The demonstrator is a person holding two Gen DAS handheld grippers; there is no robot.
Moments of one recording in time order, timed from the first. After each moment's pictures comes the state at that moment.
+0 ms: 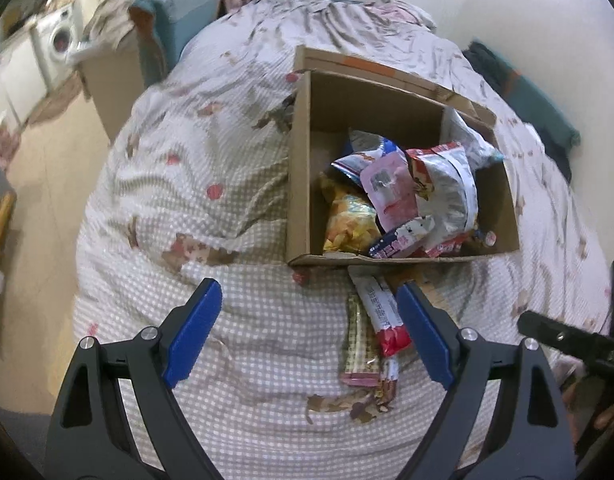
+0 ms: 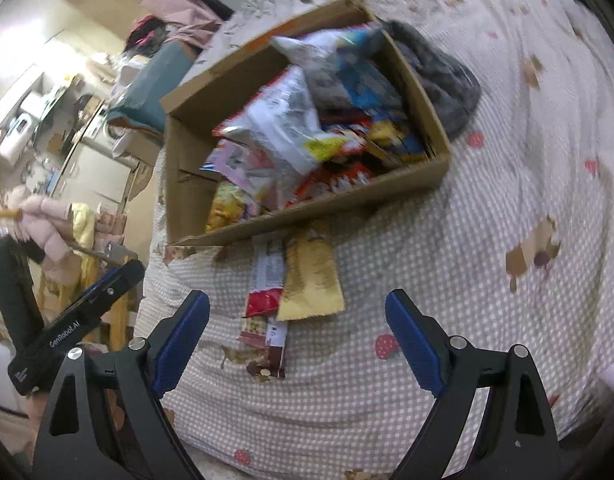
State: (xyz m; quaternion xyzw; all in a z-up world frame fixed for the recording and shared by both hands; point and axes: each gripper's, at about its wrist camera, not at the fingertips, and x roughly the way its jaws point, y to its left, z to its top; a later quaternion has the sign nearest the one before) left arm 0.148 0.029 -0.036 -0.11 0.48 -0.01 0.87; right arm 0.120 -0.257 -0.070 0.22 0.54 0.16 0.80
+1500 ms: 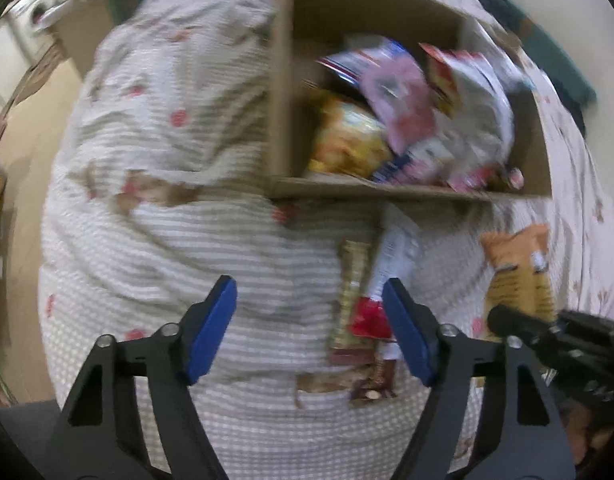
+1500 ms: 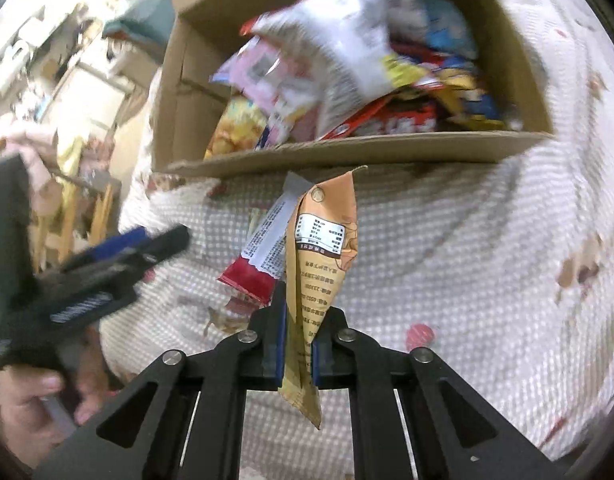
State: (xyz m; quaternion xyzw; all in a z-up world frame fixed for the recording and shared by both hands) left arm 0.171 -0.007 -0.098 -0.07 0.59 -0.04 0.81; right arm 0.138 -0.193 -0.096 0.12 0.61 0.20 0.76
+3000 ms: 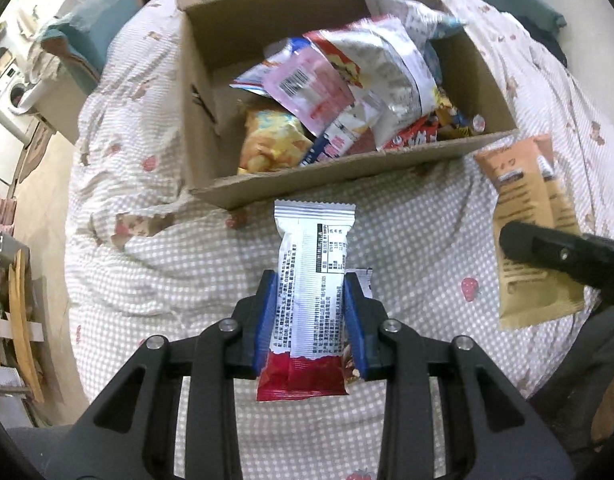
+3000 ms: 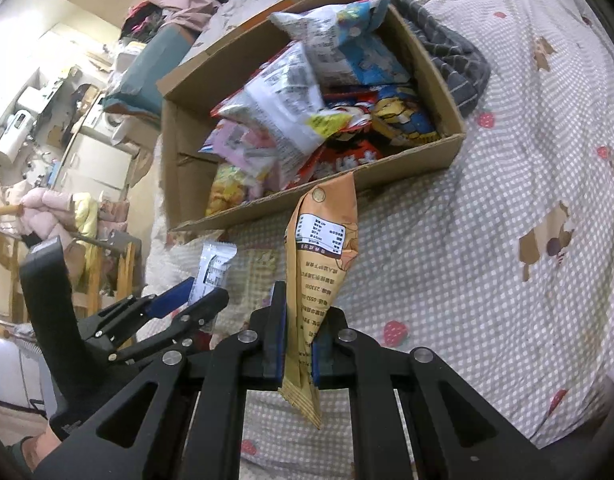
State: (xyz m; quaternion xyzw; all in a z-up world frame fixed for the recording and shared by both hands) left arm 0.142 -0.062 -0.060 0.05 0.56 -0.05 0.82; right arm 0.129 -0.240 -0.074 0.21 0.56 0.19 0.78
